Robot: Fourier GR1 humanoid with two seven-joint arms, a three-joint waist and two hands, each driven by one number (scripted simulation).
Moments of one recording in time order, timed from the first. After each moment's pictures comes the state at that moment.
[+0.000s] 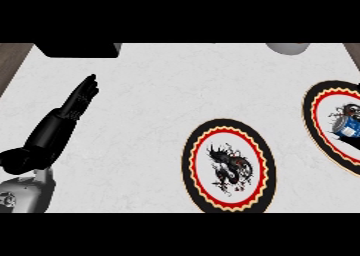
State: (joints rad) left arm -0.18 0.27 -0.04 -1.64 0.00 -0.18 -0.02; right arm -0.45 -0.63 -0.27 -0.62 0.57 -0.18 -0.66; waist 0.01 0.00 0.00
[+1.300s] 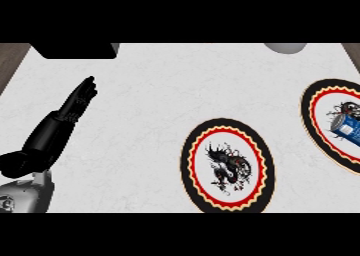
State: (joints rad) left arm -0.16 0.26 -0.02 -1.65 -0.02 -0.19 -0.03; right arm -0.37 -0.95 -0.55 -0.43 0.06 0.59 -0.70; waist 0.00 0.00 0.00
